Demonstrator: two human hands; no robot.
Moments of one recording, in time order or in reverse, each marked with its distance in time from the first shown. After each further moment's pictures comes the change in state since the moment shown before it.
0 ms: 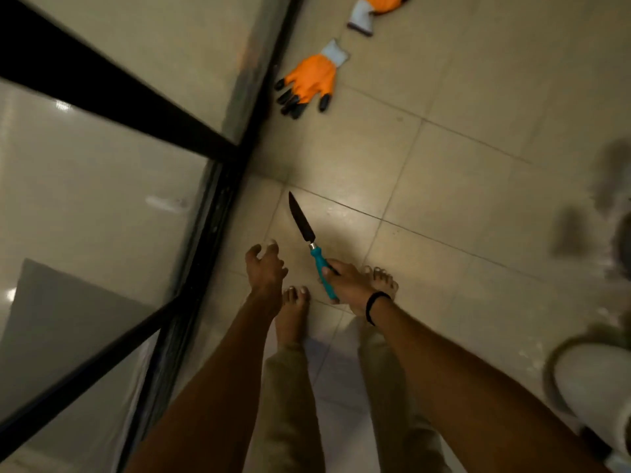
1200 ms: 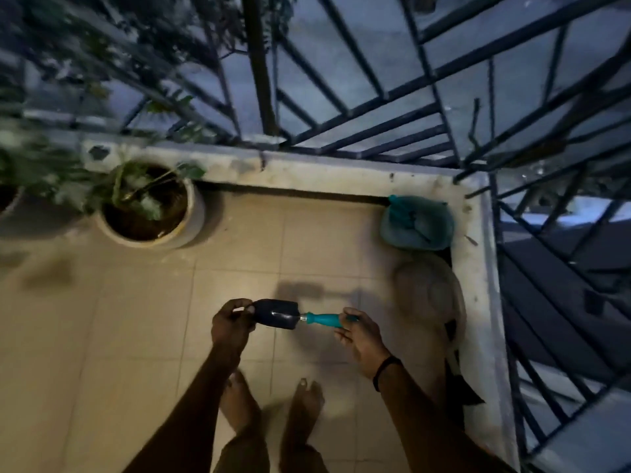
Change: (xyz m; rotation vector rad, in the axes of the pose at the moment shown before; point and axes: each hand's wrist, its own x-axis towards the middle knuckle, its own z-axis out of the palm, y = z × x) left_hand -0.431 -0.586 0.110 1.708 -1.119 0.779; right_hand -0.415 0.698 0.073 2.504 1.000 -0.033
